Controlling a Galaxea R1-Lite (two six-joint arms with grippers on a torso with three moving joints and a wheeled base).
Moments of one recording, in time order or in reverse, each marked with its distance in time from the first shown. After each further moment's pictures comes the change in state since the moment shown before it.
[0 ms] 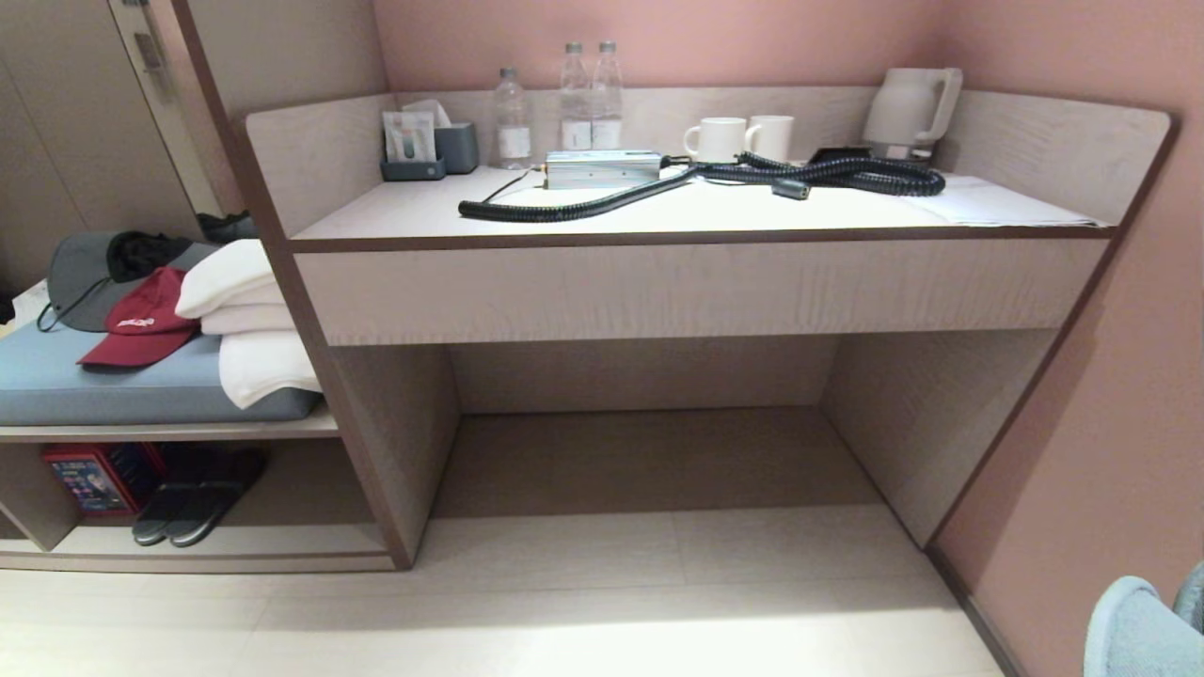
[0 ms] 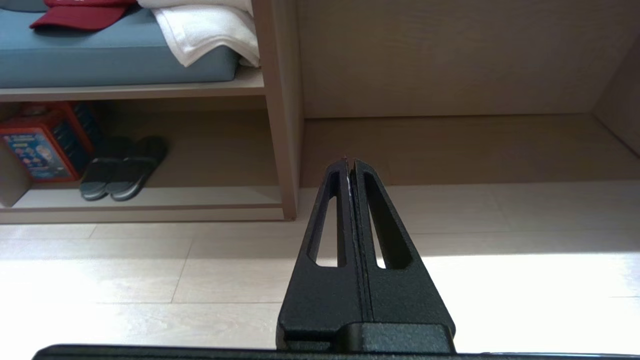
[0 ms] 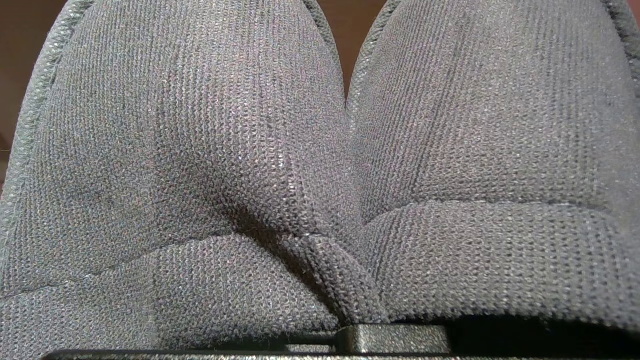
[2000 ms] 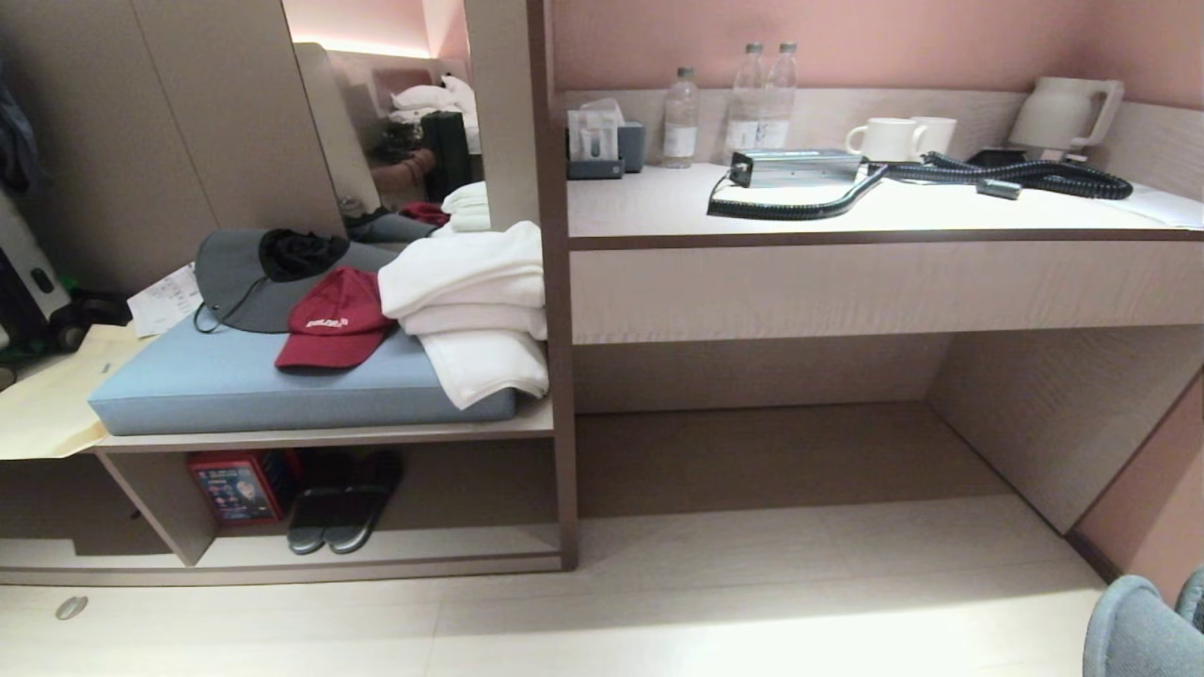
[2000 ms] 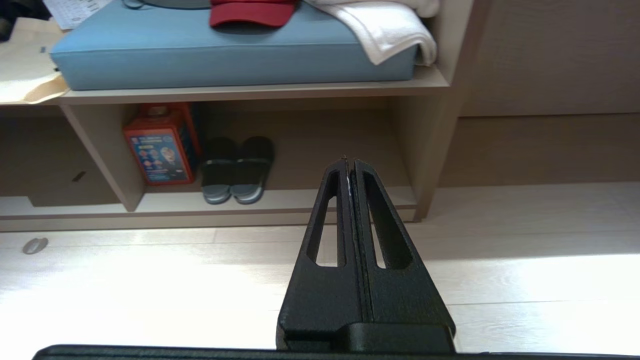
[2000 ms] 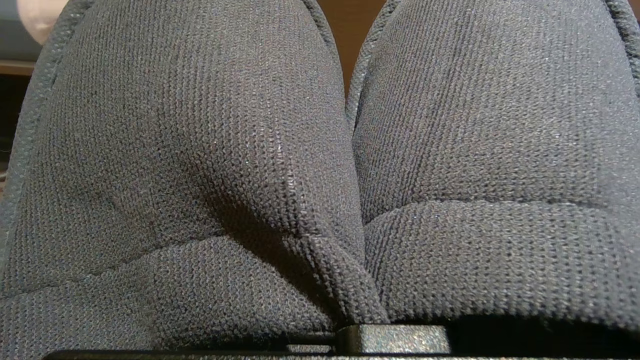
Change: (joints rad) left arm 0.000 0.000 0.000 0.001 0.000 -0.005; right arm 0.000 0.000 0.000 0.000 0.000 0.000
